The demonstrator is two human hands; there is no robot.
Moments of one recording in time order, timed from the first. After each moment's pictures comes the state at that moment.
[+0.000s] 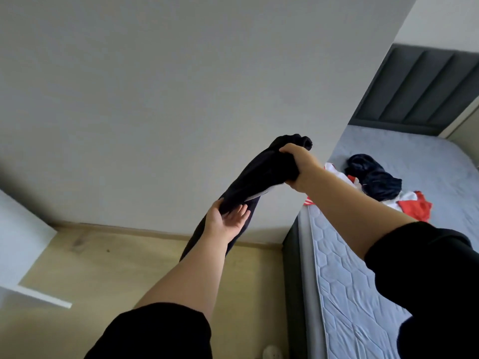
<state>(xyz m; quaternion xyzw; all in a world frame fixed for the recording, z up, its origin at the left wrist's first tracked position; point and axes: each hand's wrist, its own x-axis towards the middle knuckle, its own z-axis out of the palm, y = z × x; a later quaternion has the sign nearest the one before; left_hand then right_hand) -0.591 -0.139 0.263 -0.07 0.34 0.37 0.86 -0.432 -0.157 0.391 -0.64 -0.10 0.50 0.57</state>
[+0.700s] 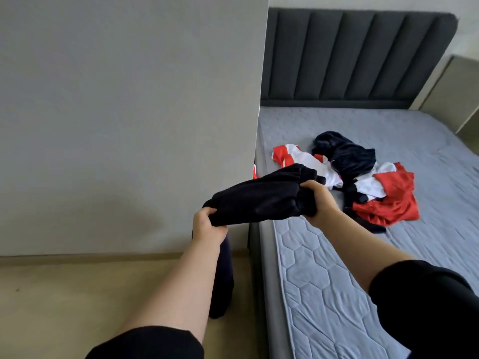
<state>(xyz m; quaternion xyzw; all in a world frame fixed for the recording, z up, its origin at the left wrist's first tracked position) -0.341 -0.180 0.060 0.05 0.44 0.45 0.77 -0.134 -0.255 0.077 -0.59 -0.05 0.47 0.65</state>
